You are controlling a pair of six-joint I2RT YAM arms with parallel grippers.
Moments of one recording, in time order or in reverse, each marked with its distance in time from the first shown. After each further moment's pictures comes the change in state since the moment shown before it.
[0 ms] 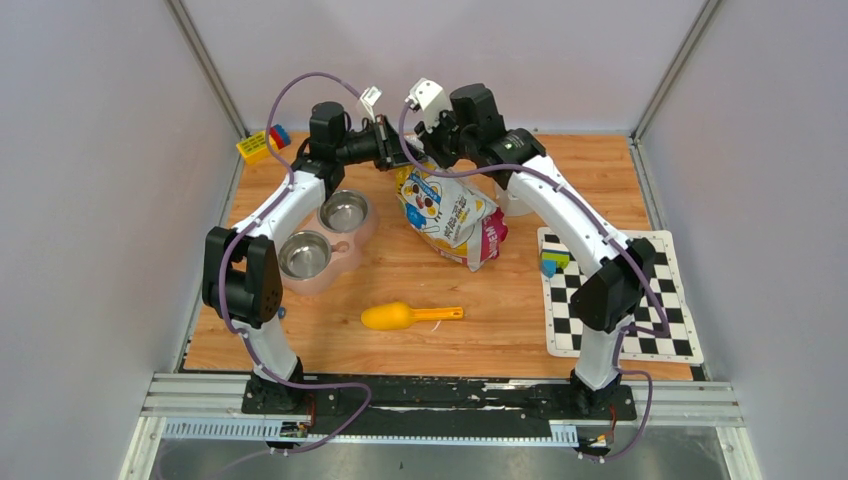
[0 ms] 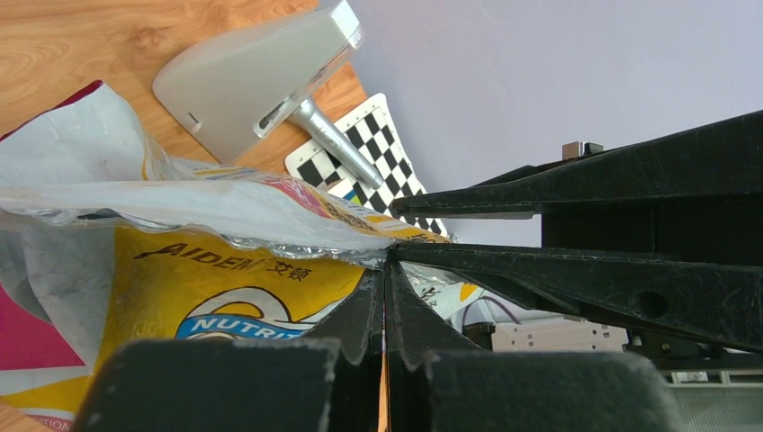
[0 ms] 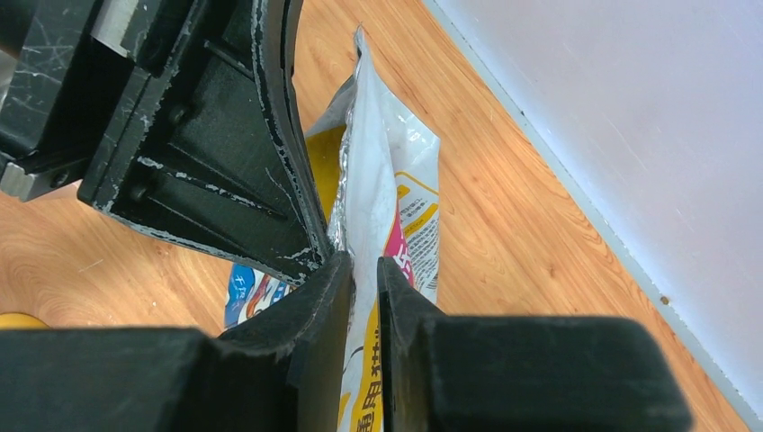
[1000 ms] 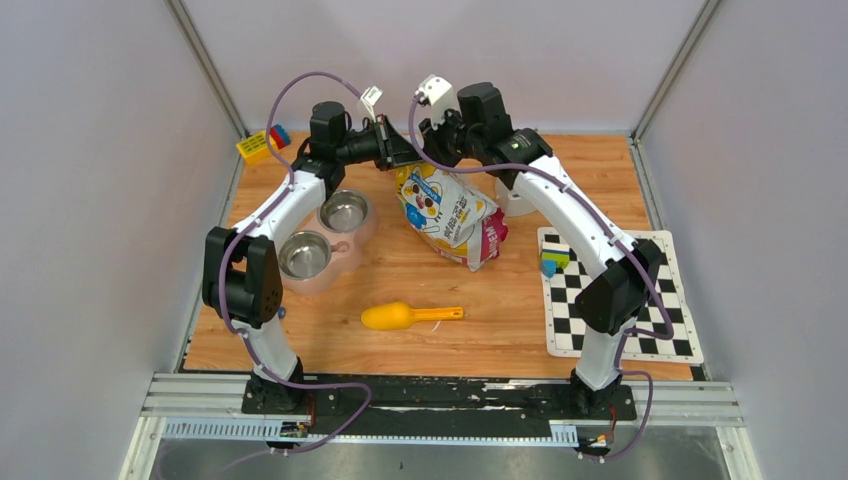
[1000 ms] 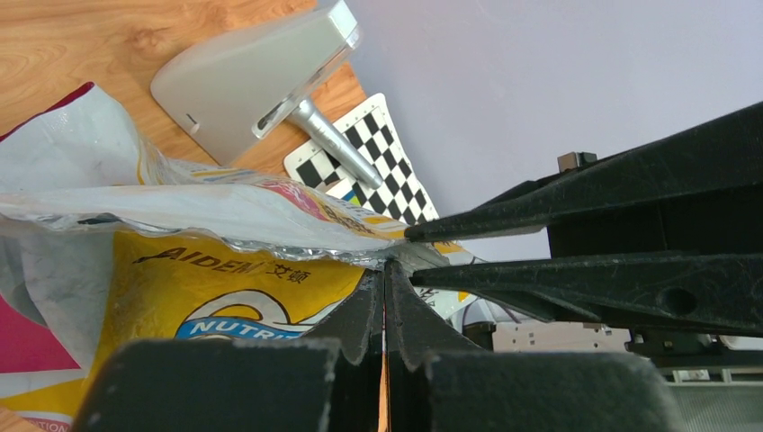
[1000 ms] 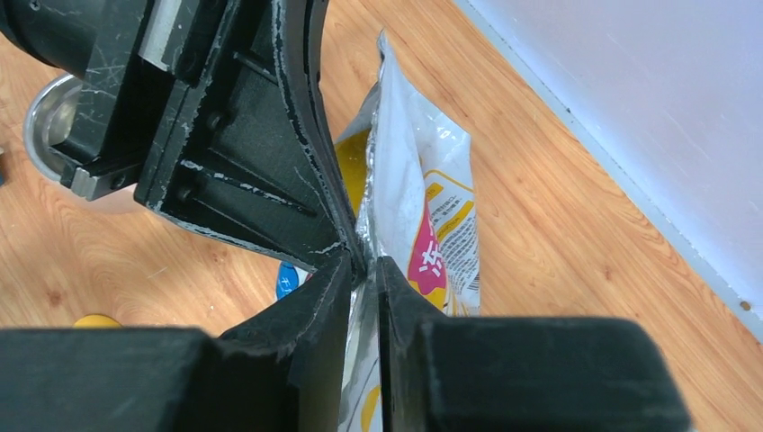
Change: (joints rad) left arm 0.000 0.000 0.003 -0.004 -0.002 0.003; right arm -0.027 -0.023 -0.023 0.010 -0.085 0.114
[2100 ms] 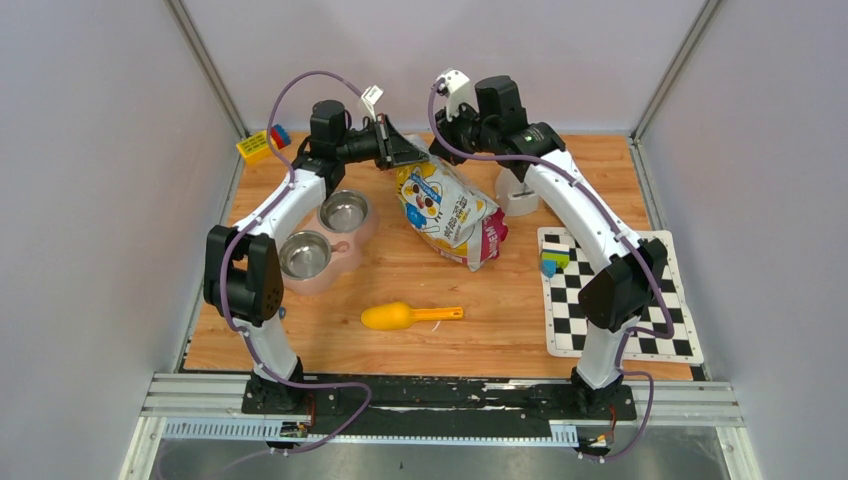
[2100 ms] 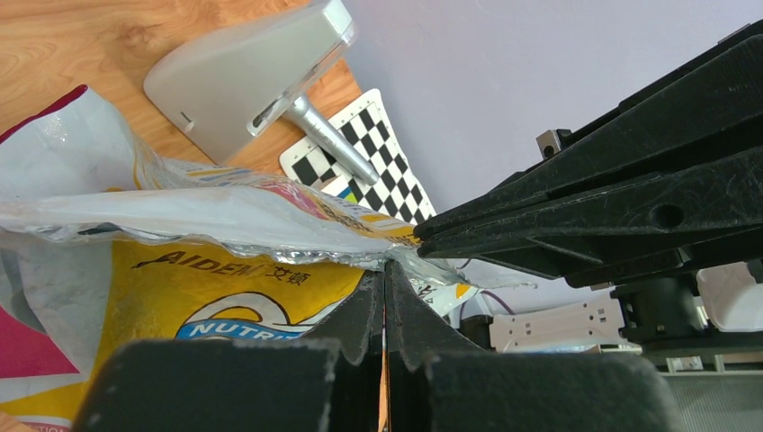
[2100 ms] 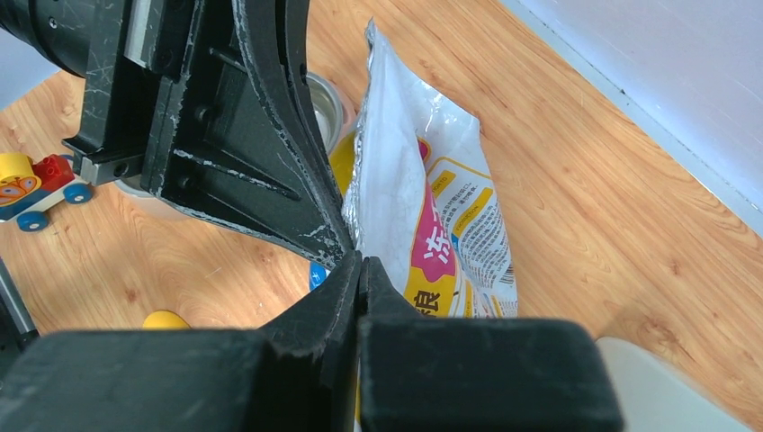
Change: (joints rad) left arm 0.000 0.013 0.016 -0.004 0.024 0.000; right arm -0.067 0.000 0.000 -0.002 -0.153 0.120
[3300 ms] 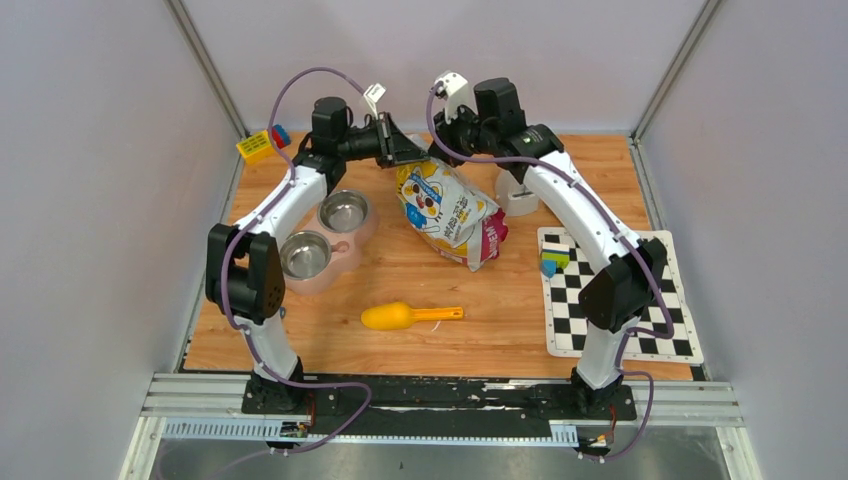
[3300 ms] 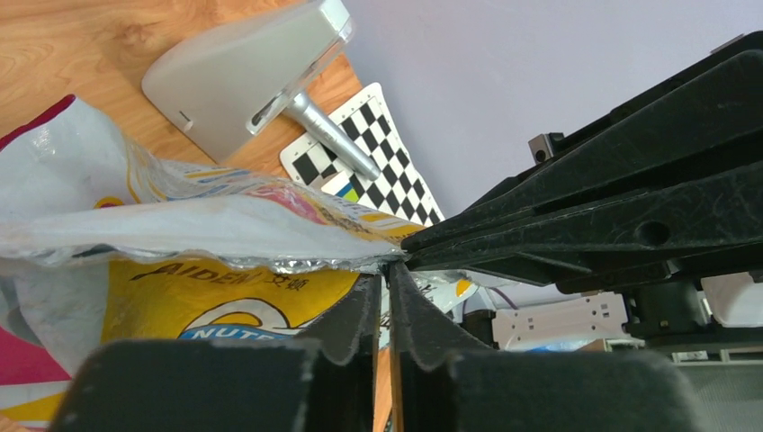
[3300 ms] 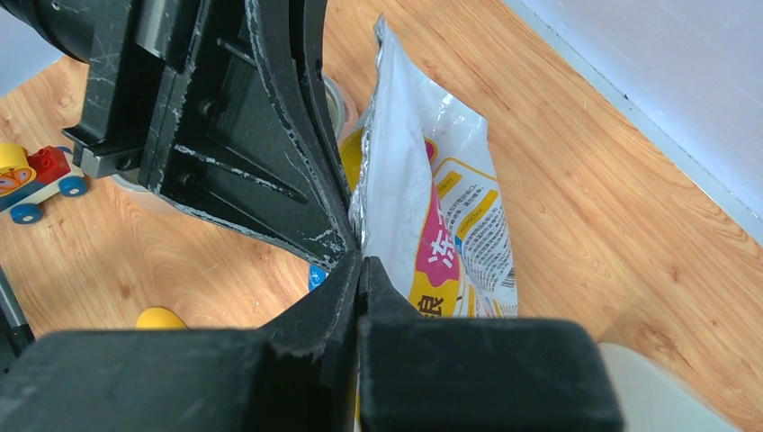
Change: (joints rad) left arm 0.000 0.012 0.026 -0.040 0.006 0.031; right arm 0.000 -0.004 -0.021 0.015 -0.006 -0.021
